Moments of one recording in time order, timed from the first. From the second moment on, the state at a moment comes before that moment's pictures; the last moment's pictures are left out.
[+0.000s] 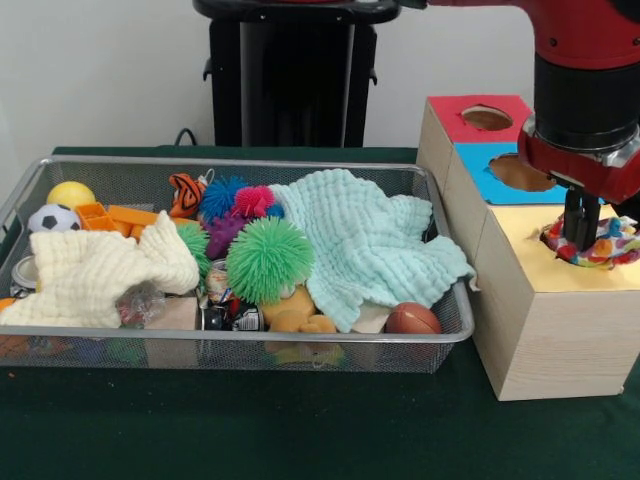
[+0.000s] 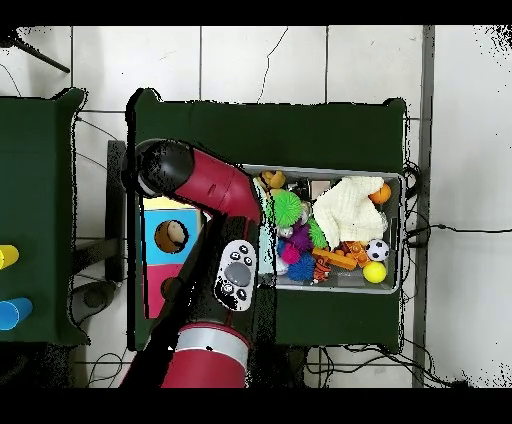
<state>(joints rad) 0.16 -0.41 -0.24 1.34 0.63 0.79 2.29</state>
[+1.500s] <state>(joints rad) 0.02 -0.40 -0.17 1.35 0.59 0.91 2.29</state>
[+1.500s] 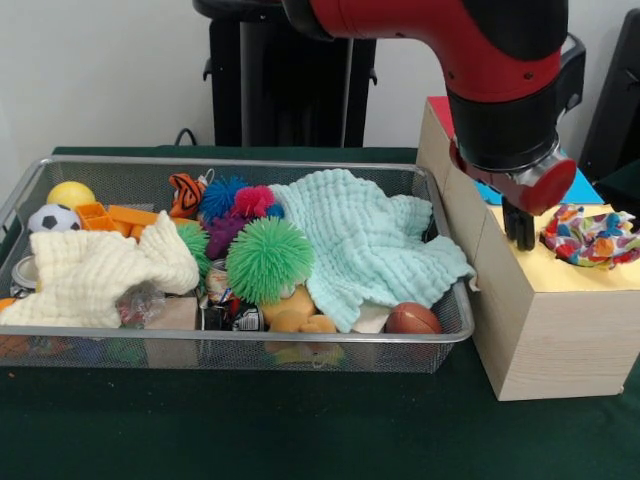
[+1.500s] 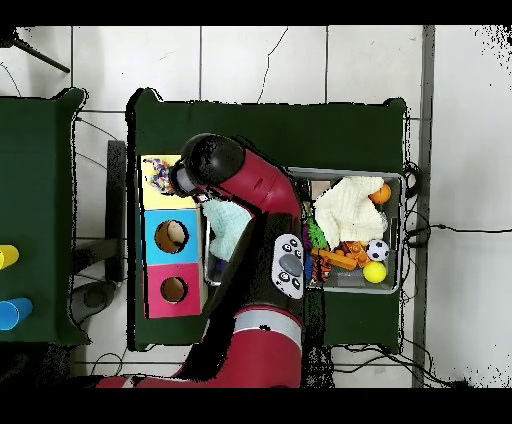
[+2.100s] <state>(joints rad) 0.11 -0.48 -0.31 1.26 0.37 1.17 2.29</state>
